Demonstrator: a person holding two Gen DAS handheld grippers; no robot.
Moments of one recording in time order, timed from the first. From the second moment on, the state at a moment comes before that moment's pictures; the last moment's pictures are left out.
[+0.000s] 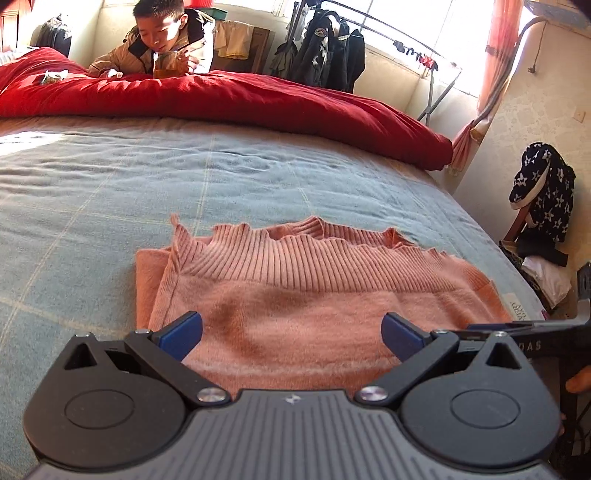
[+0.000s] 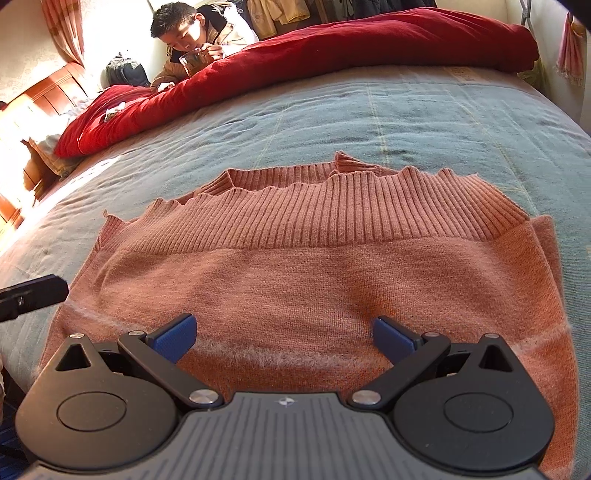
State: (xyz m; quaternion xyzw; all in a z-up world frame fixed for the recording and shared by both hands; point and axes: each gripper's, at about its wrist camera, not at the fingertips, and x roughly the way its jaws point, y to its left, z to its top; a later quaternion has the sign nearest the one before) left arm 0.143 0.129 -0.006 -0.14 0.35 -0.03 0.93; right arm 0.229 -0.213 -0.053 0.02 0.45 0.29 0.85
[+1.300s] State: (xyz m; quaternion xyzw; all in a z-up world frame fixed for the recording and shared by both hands) left arm 0.140 0.231 -0.063 -0.26 0.40 -0.05 0.88; right arm 0.193 -0.193 -0.037 -0.02 0.41 0.32 0.85
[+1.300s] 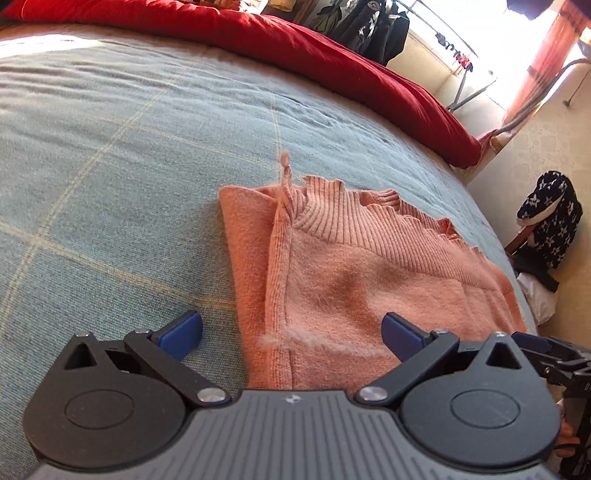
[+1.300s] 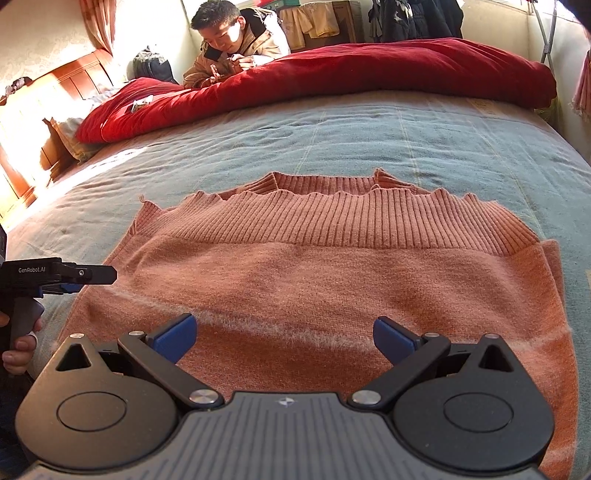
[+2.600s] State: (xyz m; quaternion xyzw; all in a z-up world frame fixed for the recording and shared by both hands) left arm 0.211 0.256 -0.093 -0.42 0.42 -0.23 0.77; right arm 0.189 -0.189 -0.036 -0.02 0.41 0.32 0.85
